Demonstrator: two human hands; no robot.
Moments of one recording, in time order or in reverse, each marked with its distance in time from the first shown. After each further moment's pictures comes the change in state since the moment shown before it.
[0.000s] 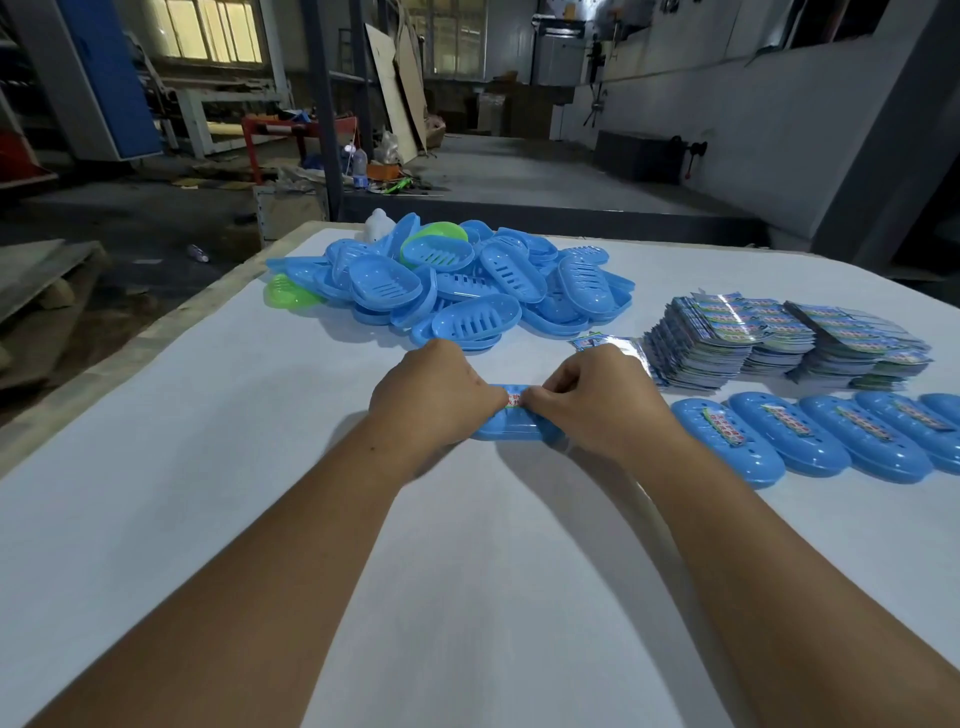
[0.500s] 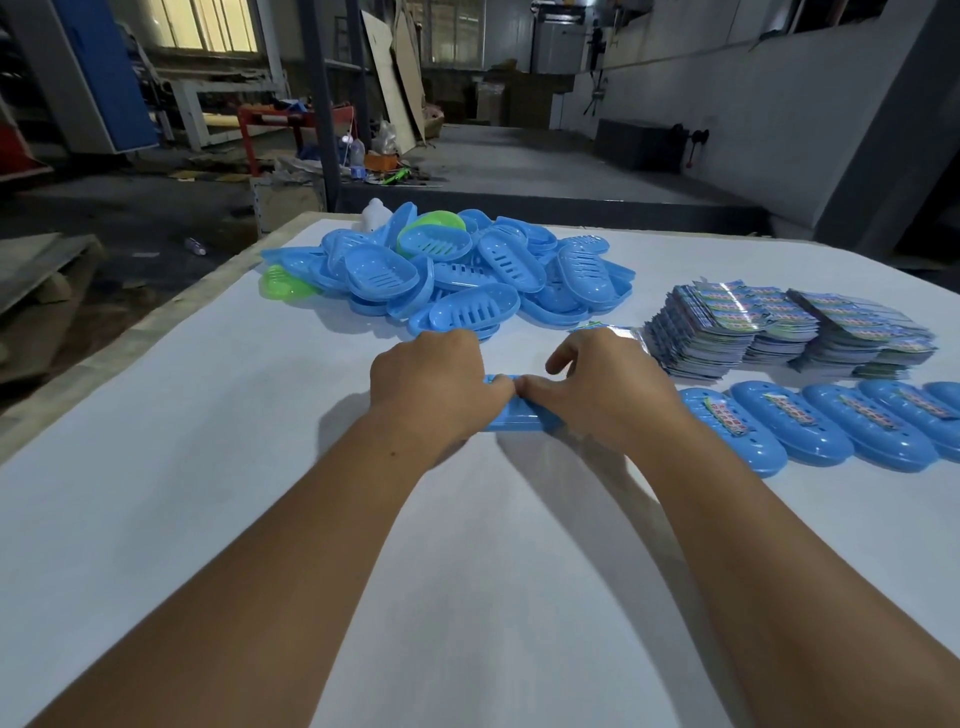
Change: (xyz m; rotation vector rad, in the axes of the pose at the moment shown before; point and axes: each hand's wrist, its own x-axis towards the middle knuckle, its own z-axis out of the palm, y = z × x) left_hand 0.006 0.002 0.009 0.396 0.204 0.164; right_hand 0.005 -0.001 -0.003 -0.135 0.006 0.031
